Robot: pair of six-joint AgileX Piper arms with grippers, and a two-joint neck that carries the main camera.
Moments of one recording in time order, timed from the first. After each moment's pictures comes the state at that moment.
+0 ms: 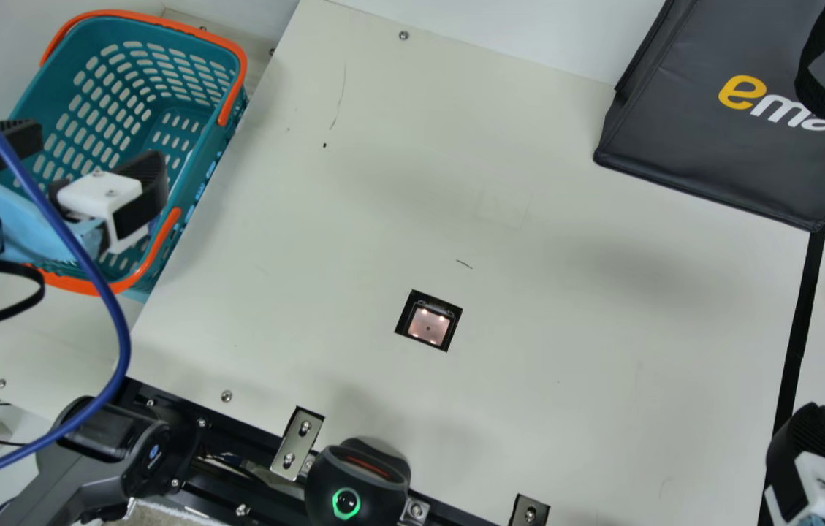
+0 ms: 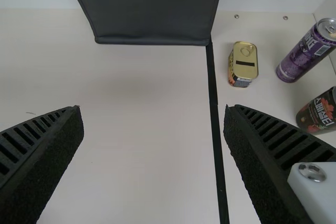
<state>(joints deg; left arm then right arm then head) 2.8 43.8 -68.7 -0.4 69.5 -4.1 0.7 42.6 -69.8 -0.8 69.6 0.0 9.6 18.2</state>
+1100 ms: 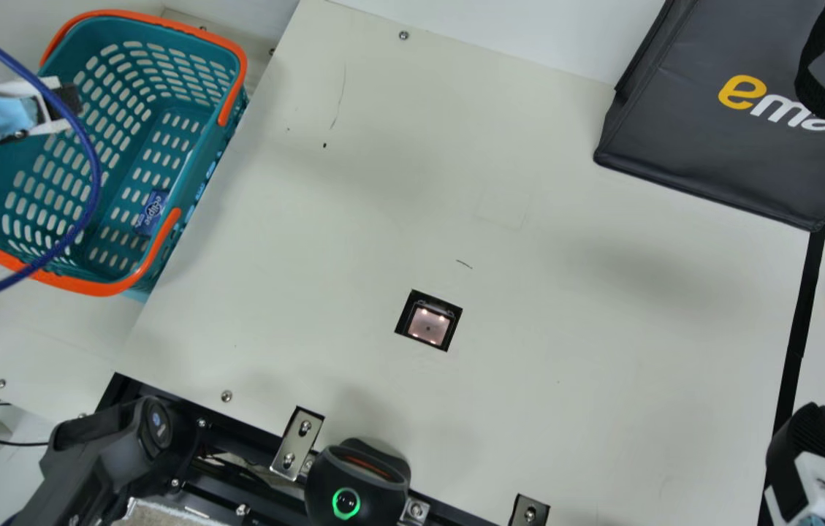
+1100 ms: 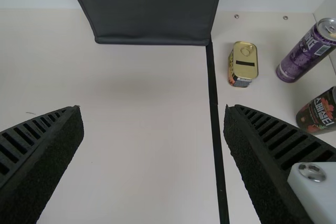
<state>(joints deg) 38.4 61.0 -70.0 -12.5 64.4 16.2 0.7 42.6 -69.8 -0.8 69.6 0.0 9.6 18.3</state>
